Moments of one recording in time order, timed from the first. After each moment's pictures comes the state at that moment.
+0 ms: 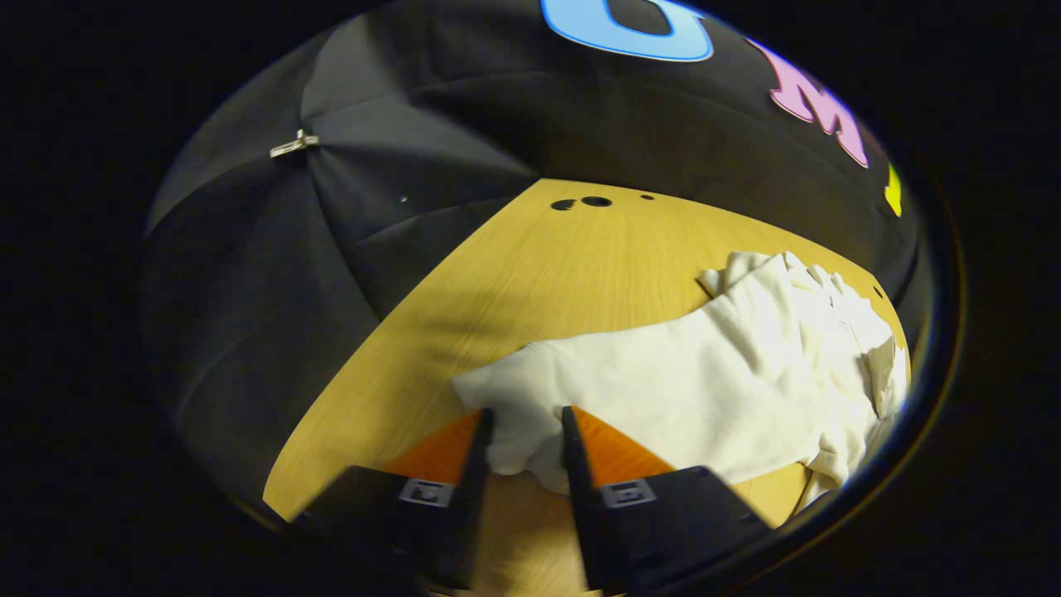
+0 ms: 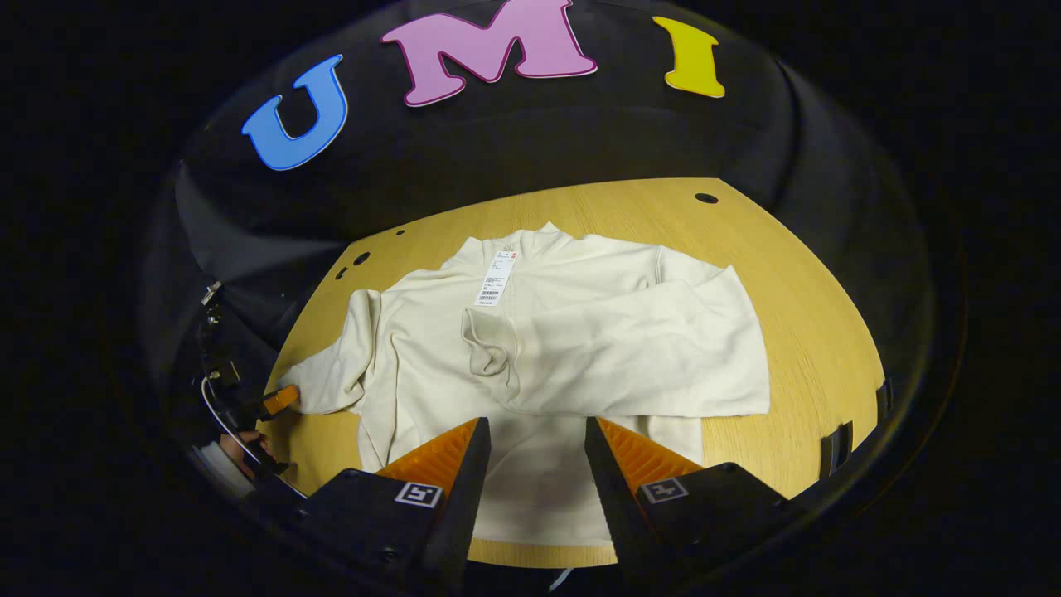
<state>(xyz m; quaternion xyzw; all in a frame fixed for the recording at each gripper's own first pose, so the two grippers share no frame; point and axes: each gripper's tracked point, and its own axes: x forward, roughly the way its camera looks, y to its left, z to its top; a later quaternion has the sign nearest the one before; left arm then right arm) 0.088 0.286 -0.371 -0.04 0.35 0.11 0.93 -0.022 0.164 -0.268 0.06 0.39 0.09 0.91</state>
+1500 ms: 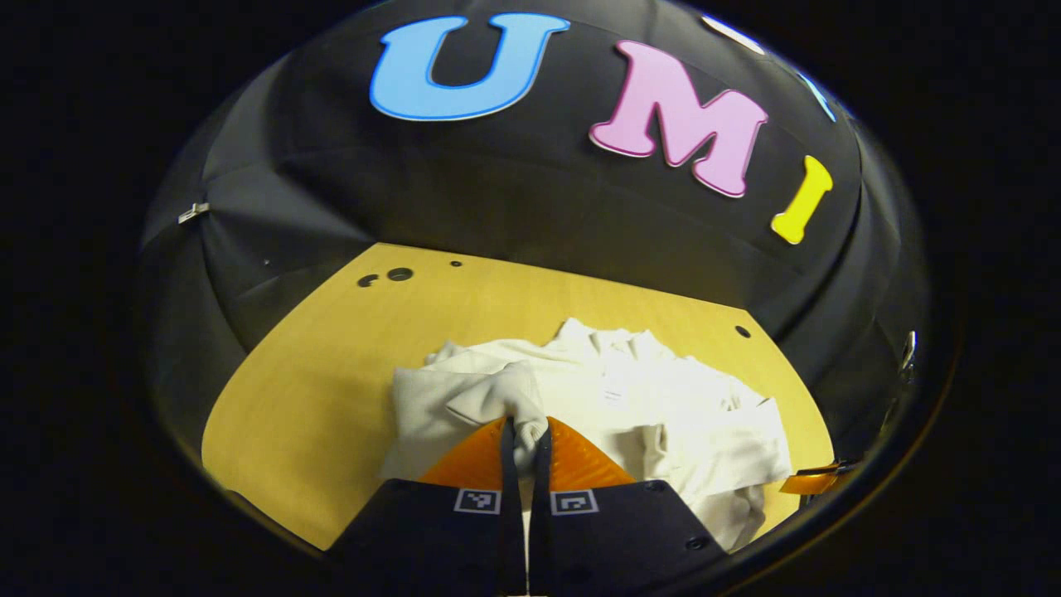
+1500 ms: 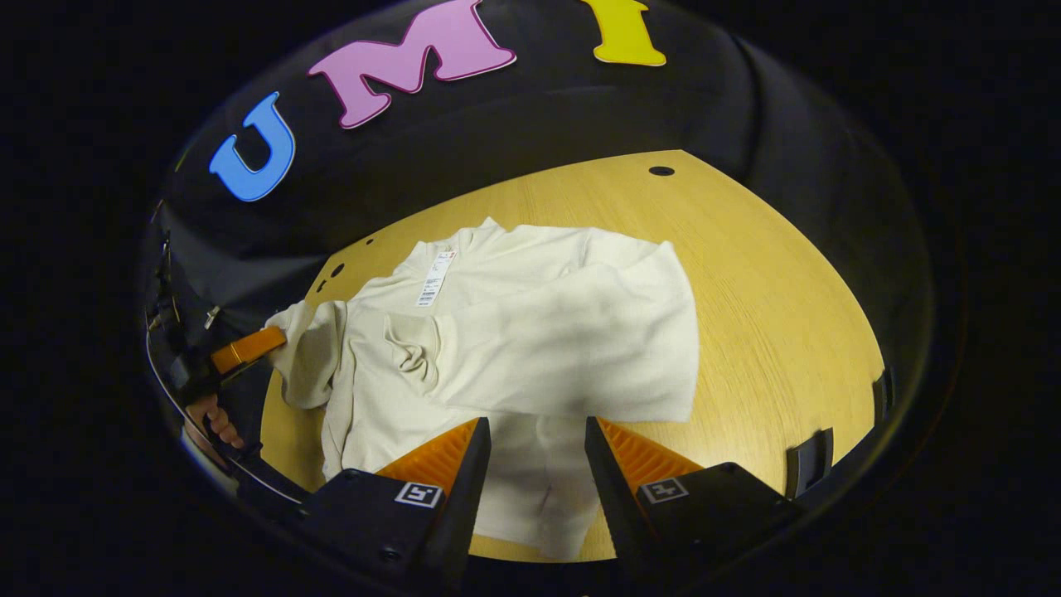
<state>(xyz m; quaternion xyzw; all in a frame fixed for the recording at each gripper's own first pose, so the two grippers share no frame) 0.116 0.005 -0.224 -0.08 0.28 -0.07 0.96 -0.015 0.060 -0.287 0.11 0.41 0.08 0.90</state>
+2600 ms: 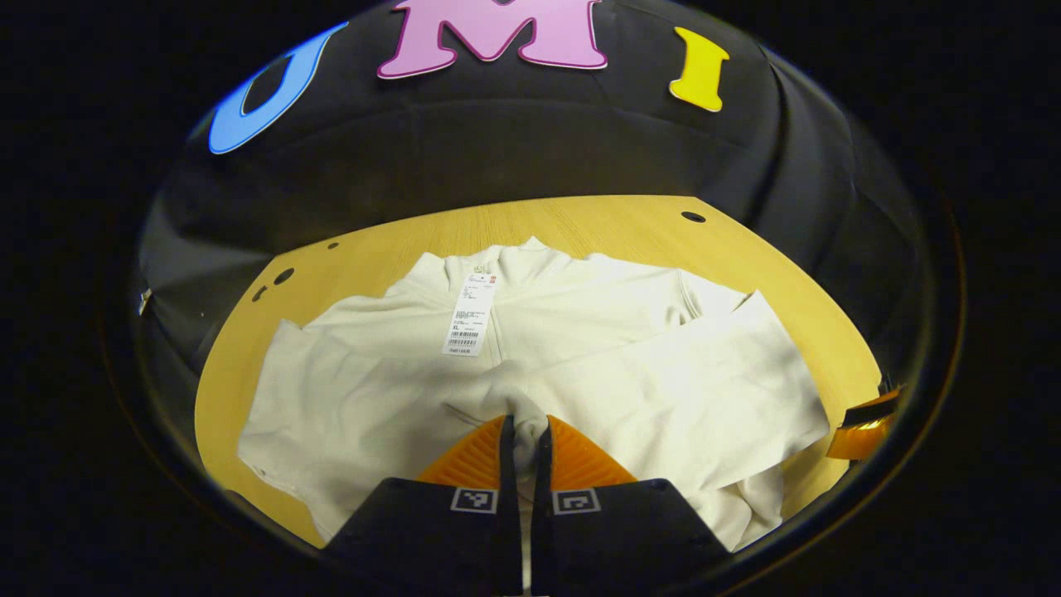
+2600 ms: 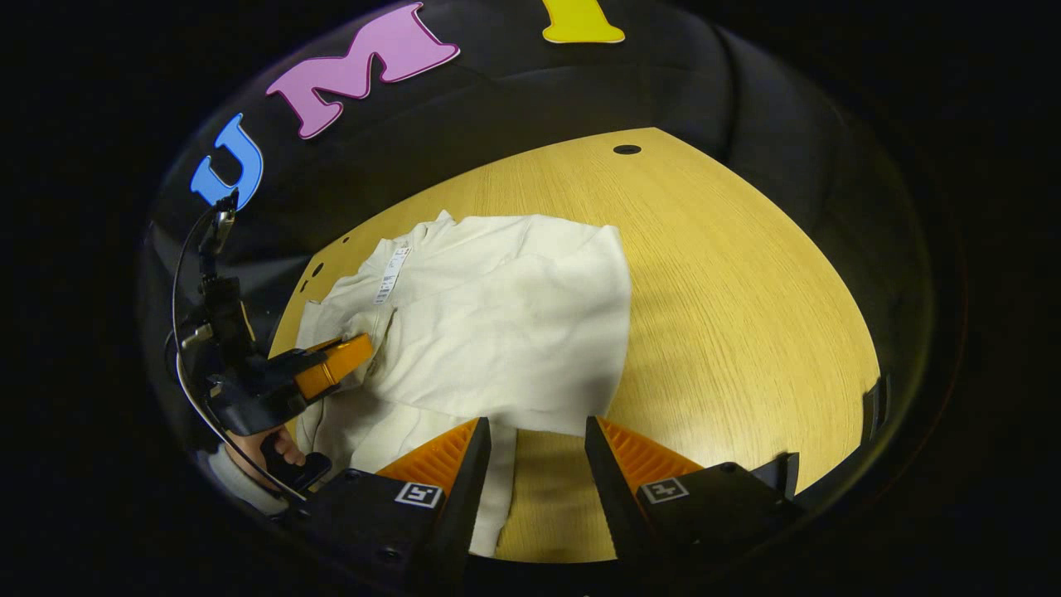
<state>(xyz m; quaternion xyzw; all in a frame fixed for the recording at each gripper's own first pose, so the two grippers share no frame) 0.122 -0.159 -0.331 0.08 0.35 -0.12 0.93 -0.001 -0.006 -0.310 0.12 0.45 0.08 0.88</state>
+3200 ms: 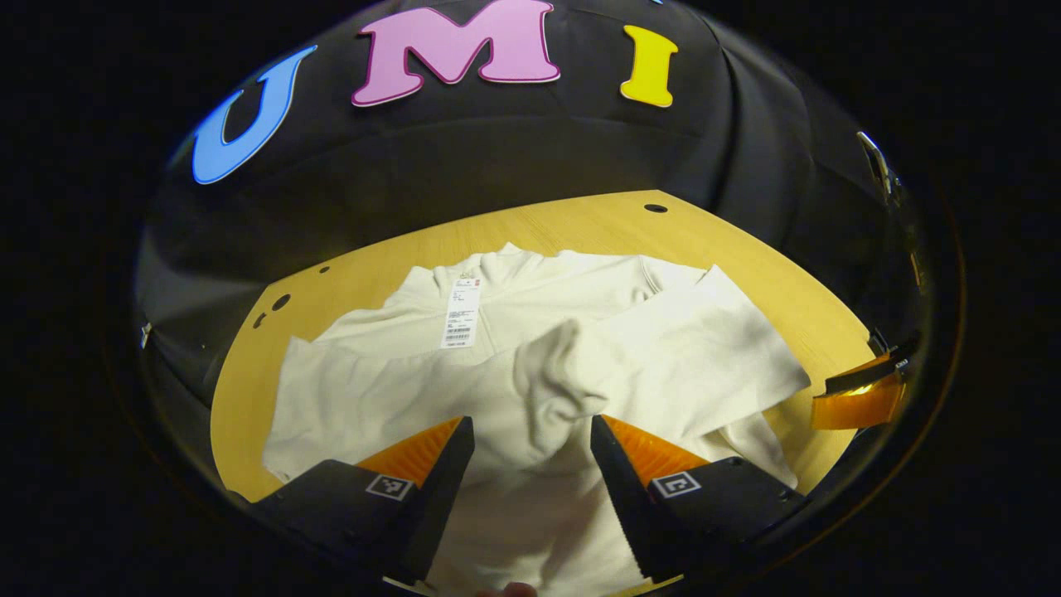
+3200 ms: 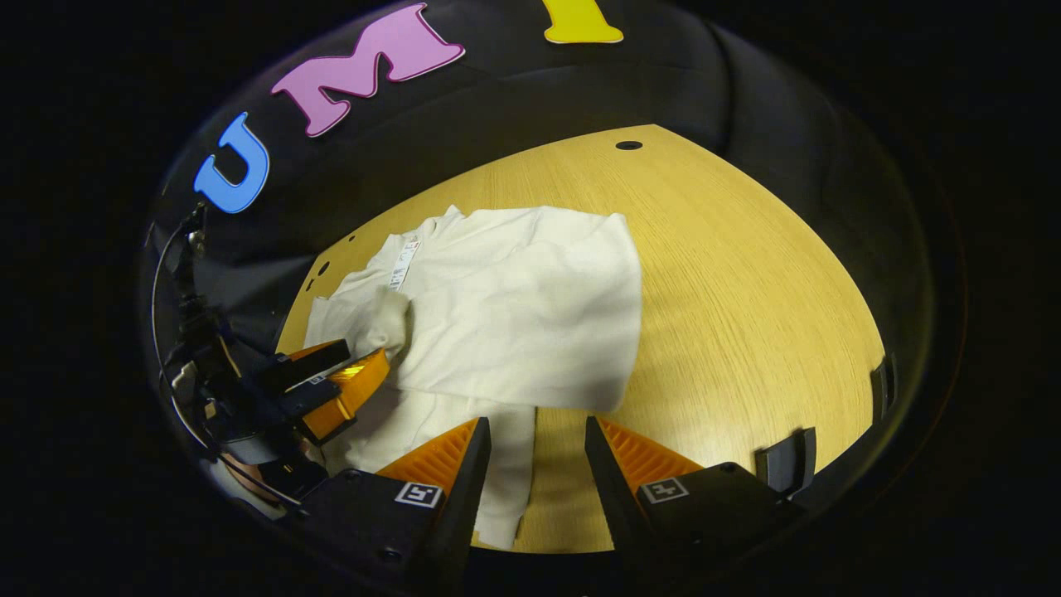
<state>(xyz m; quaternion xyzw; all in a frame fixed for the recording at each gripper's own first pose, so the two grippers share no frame) 0.064 -0.132 -0.299 0.11 0.33 -0.16 0.92 -0.031 0.017 -0.308 0.13 0.44 0.08 0.89</state>
